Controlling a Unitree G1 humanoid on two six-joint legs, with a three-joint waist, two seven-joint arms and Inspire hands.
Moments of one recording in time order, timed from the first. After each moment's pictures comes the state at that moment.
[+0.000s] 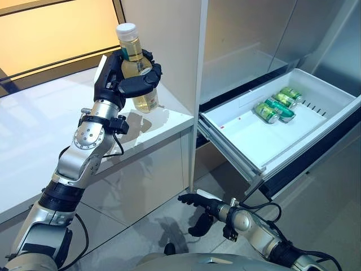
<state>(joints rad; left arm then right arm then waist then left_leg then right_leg) -0.41 0.67 -0.16 -0.17 -0.63 0.01 0.16 -0.07 -0.42 0.68 0.31 -0.26 0.03 0.29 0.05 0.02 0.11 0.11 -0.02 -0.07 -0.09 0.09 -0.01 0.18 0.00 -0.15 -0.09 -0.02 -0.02</state>
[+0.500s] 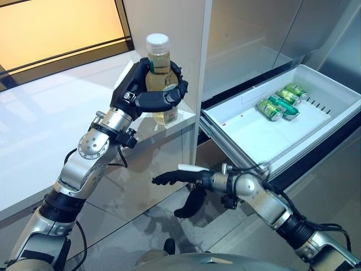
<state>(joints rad) -0.32 0.67 -0.21 -0.26 -0.65 -0.01 -0.08 -0.29 -0.57 0.59 -0.14 0.03 0.11 0.67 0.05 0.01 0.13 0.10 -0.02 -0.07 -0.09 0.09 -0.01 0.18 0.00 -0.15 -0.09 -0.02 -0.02</state>
